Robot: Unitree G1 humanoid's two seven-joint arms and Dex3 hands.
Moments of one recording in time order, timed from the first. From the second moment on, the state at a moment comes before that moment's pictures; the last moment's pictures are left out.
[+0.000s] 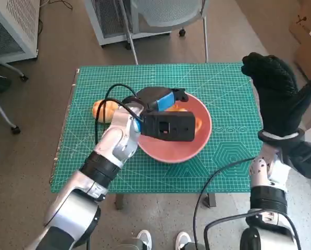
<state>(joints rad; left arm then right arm) -0.99 0.19 -0.47 0.65 0.69 0.23 -0.37 -0.73 -0.16 -0.33 0.71 0.47 -0.70 0.70</state>
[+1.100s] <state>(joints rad) -0.80 0.50 -0.23 0.10 0.61 0.20 -0.41 -0.73 -0.16 -0.32 0.73 0.47 -0.70 0.70</state>
